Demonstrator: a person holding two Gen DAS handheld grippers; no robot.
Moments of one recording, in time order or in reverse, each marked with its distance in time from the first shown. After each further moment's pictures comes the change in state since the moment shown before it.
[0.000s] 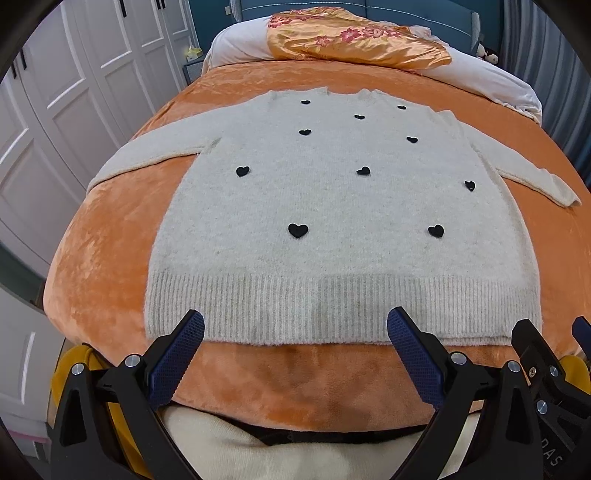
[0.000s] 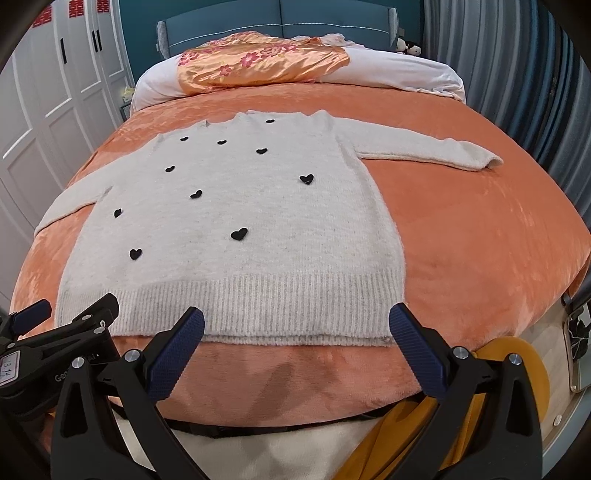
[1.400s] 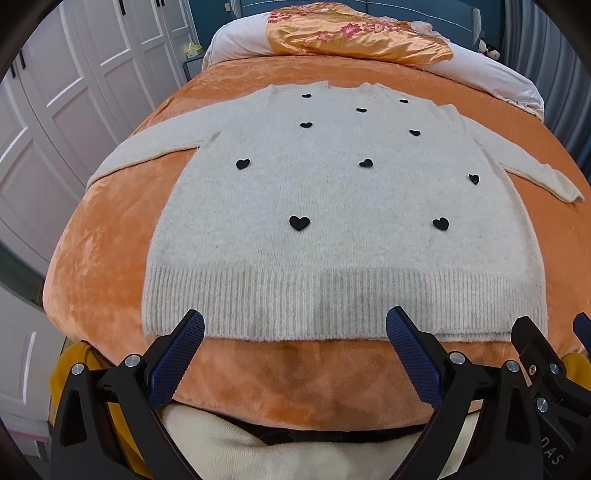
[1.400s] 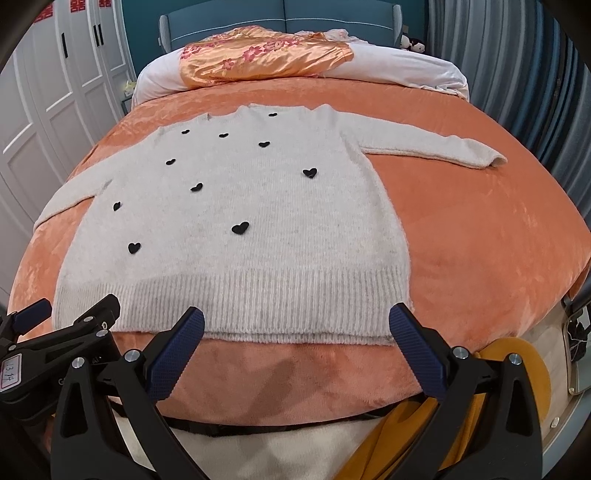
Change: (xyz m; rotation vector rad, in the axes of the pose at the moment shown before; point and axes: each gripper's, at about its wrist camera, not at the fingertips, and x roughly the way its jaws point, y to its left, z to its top) left arm 0.006 -0.002 -0.001 -0.001 0.019 0.011; right arm 0.008 0.003 -0.001 -0.015 0.024 0.003
